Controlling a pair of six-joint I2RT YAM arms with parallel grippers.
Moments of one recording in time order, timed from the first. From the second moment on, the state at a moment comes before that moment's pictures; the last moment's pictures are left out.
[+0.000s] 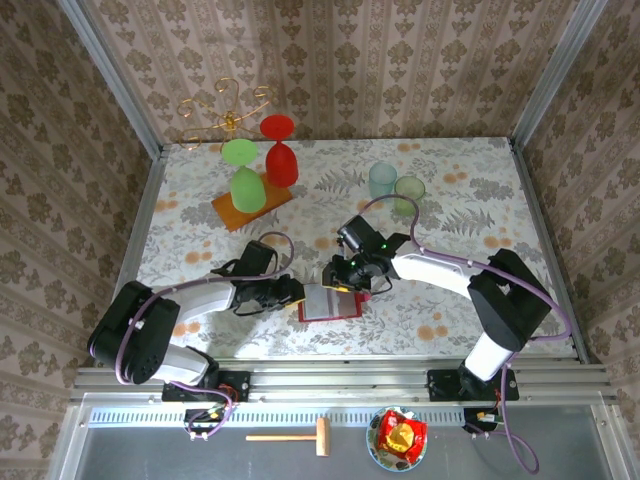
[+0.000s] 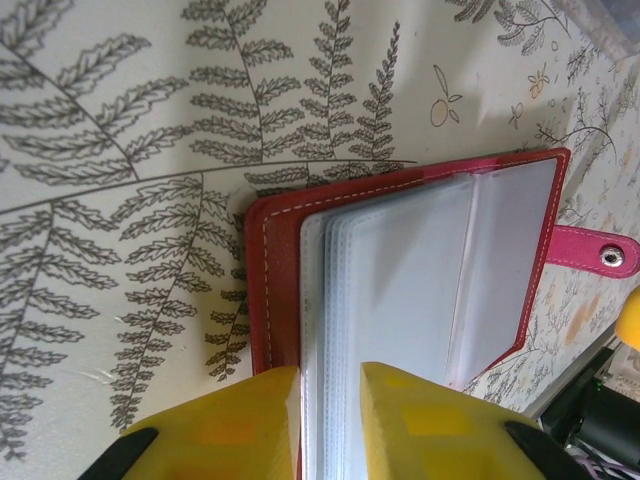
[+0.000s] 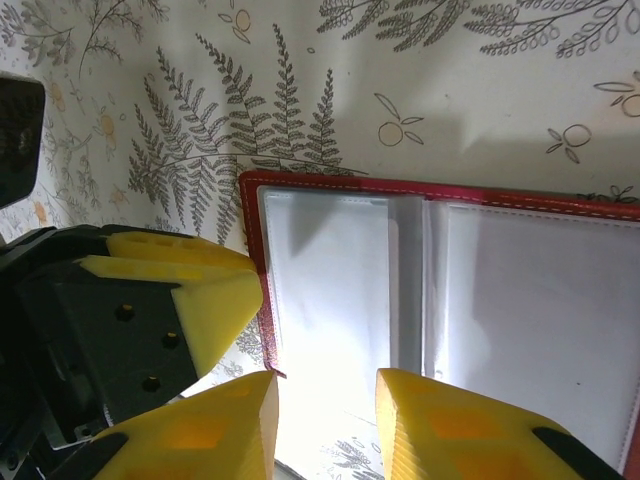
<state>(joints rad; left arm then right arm) -0.58 1.41 0.51 -0.12 0.53 -0.80 0.73 1.66 1.02 -0.41 -0.38 0.87</state>
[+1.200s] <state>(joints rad) -0.58 1.43 0.51 -0.12 0.53 -0.81 0.76 1.81 1.02 -0.34 -0.46 0.89</state>
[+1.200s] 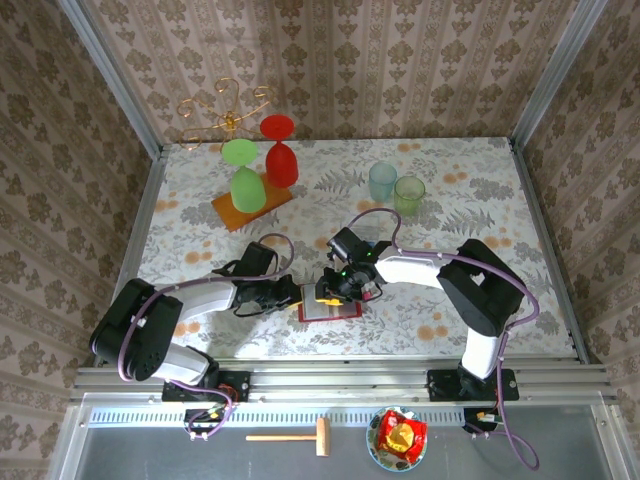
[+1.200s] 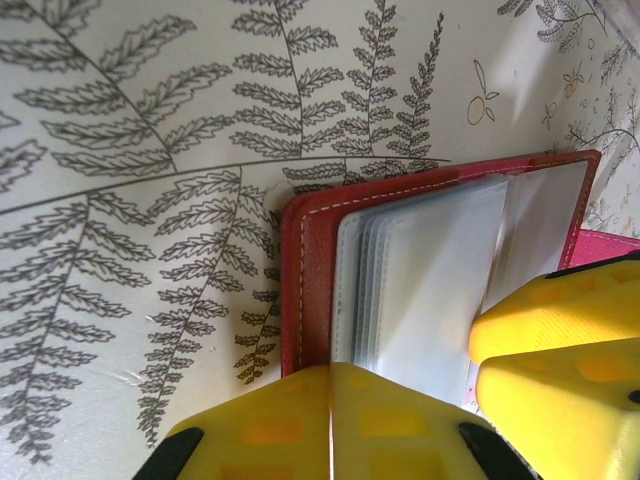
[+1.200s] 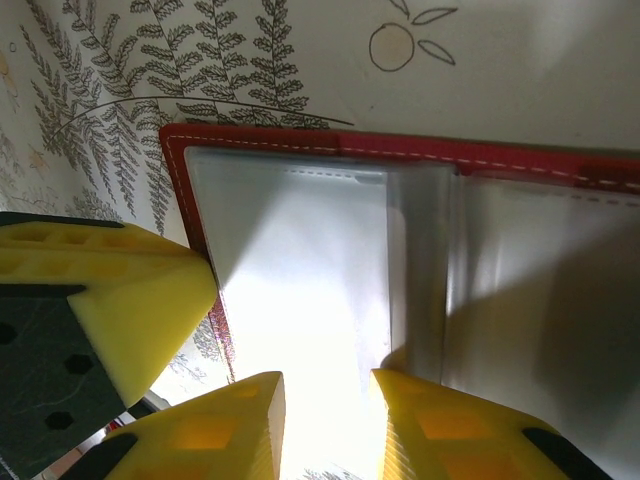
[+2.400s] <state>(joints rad) -0.58 1.44 0.51 -0.12 0.53 -0.81 0.76 1.80 1.00 -0.36 -0.42 0.89</state>
